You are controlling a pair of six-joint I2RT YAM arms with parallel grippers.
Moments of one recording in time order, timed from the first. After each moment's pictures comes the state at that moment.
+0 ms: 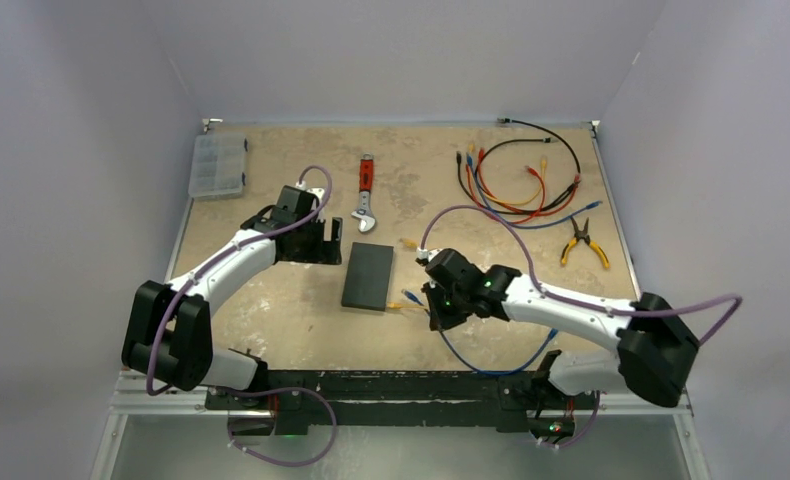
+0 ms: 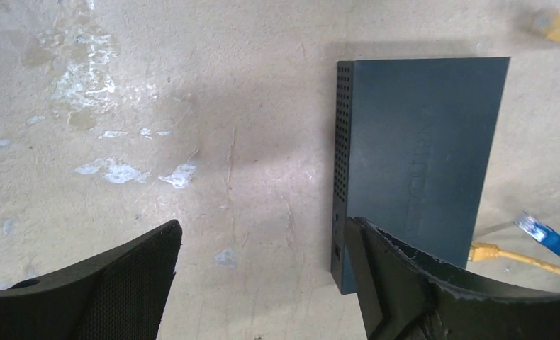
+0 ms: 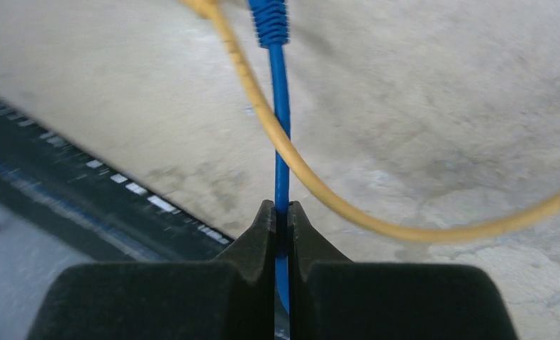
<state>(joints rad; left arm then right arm) -0.34 1.40 0.90 -0.51 0.06 -0.27 0.93 1.34 0.75 -0.55 0.00 0.54</state>
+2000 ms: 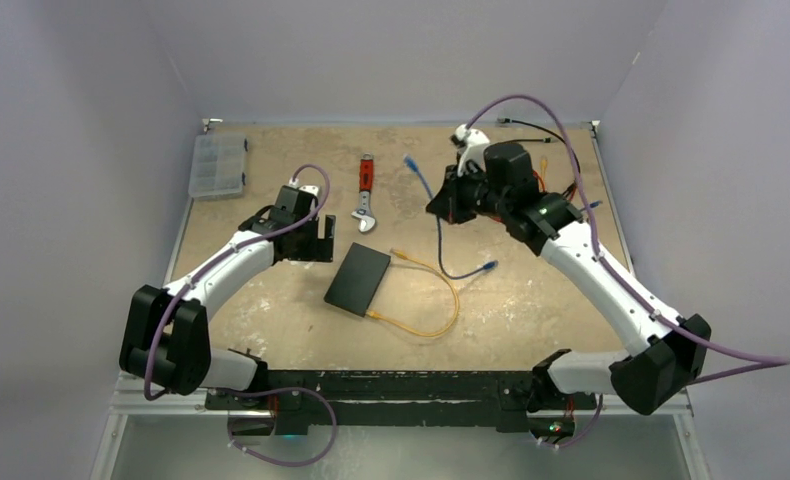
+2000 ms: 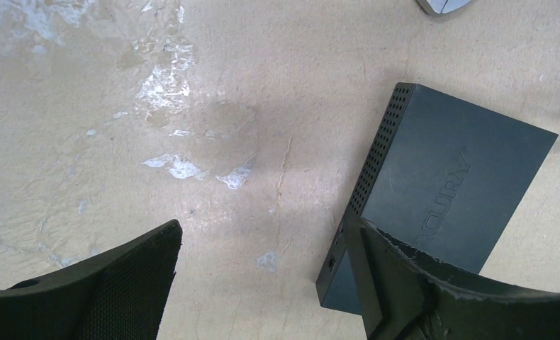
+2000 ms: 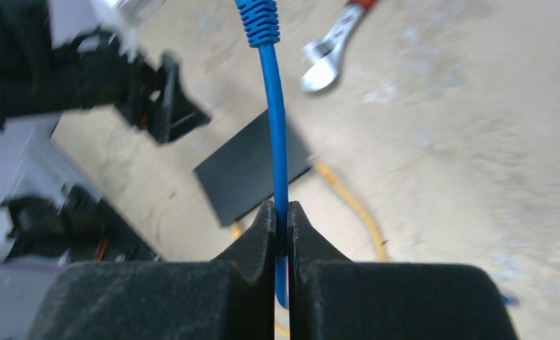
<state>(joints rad) -0.34 1.38 0.90 -0.52 -0.10 -0.26 0.57 1.29 1.25 -0.50 -0.27 0.31</state>
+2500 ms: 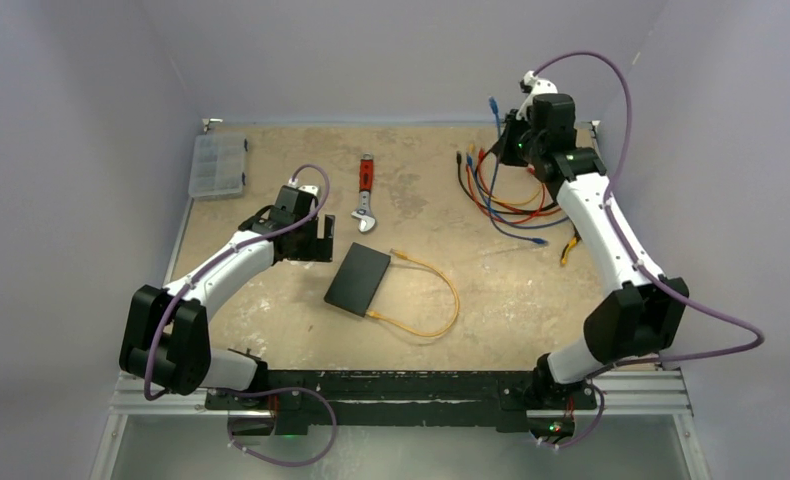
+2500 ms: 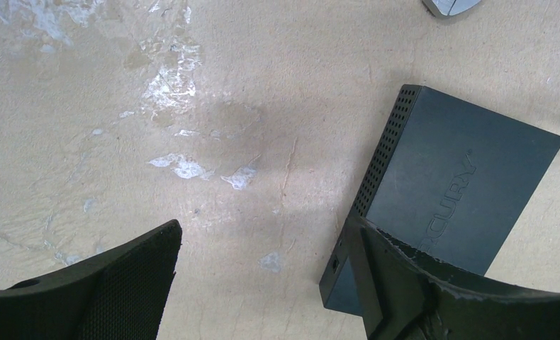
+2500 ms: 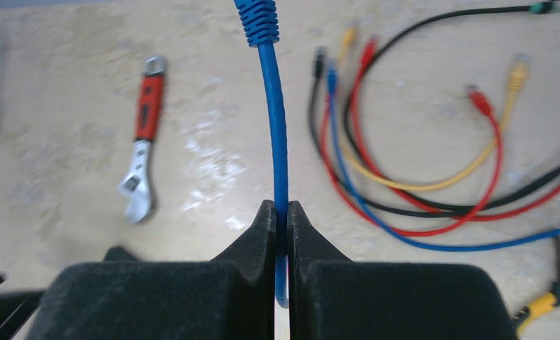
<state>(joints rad) -0.34 1.38 0.90 -0.52 -0.12 -0.26 0.21 1.50 1.51 -0.51 -0.04 0.27</state>
